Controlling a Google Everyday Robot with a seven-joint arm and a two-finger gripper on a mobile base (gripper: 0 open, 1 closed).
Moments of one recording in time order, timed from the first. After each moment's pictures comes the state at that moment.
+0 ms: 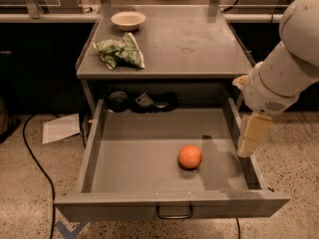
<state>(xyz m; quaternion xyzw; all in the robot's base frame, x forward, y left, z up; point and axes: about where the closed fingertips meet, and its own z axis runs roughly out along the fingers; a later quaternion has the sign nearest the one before) 0.485 -0.193 0.854 -0.66 0.73 -0.04 0.16</state>
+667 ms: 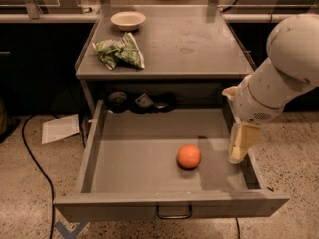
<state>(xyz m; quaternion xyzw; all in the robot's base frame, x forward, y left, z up) 0.488 -0.182 0.820 -0.67 0.72 -0.01 0.16</state>
